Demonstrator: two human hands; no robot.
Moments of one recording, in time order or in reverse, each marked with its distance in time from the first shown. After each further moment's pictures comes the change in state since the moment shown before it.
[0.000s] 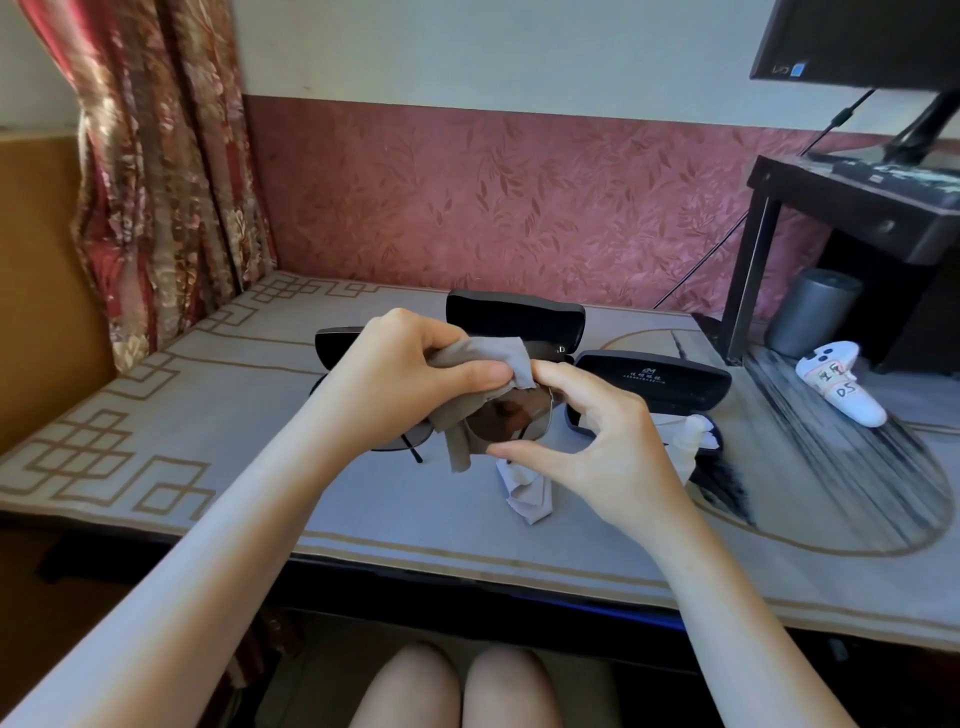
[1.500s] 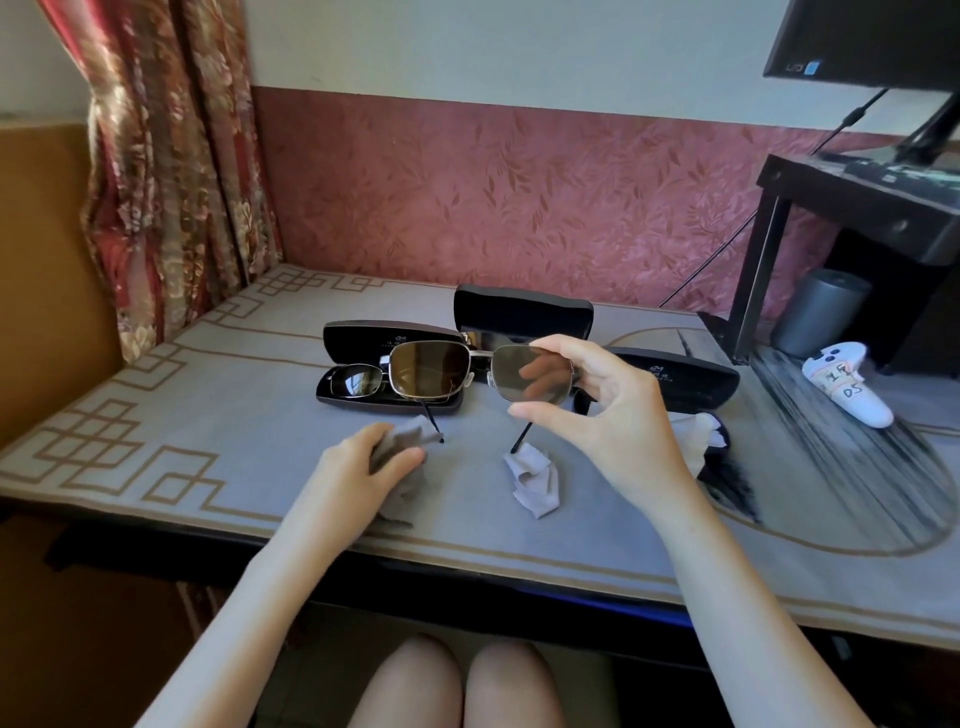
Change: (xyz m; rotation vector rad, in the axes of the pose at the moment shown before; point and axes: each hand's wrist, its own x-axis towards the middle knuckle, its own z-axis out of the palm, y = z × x) left_hand -0.041 -0.107 0.041 0.065 0.105 -0.328; right_hand 0.017 0.010 0.000 0.197 0.073 0.093
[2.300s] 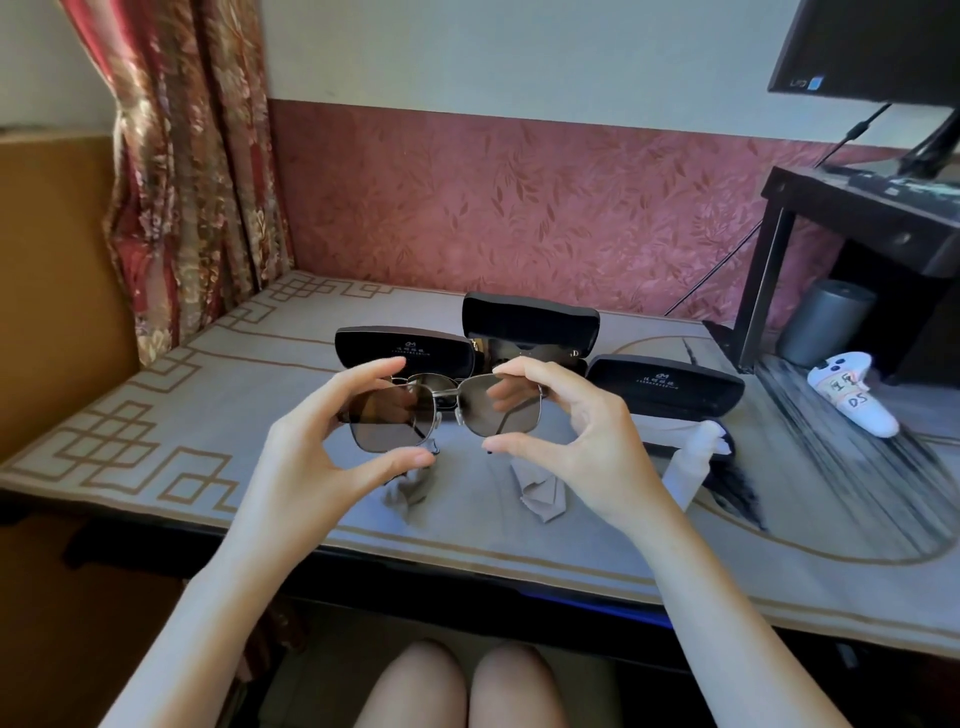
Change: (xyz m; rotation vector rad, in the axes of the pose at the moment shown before) left_hand -0.032 0.024 -0.045 -0.255 0.193 0.445; right_hand -0.007 -0.003 0.018 0.002 -0.138 -0.058
